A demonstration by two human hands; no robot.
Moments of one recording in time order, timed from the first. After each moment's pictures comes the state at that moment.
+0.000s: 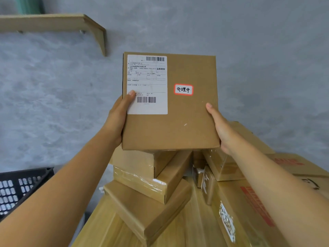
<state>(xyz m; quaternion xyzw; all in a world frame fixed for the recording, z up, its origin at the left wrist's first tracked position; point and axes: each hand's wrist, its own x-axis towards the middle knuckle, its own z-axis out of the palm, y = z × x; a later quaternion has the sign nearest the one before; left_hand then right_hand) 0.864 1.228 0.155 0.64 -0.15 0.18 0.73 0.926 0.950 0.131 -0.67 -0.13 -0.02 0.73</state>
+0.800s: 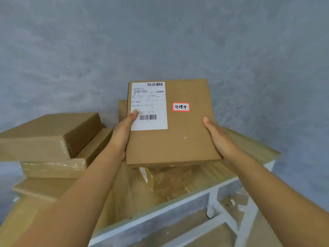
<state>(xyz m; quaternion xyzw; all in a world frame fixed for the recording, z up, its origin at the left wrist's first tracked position) 0.814 0.996 0.063 0.58 -0.13 -0.10 0.80 0.718 0.723 0.053 -0.73 0.10 -0.19 0.65</state>
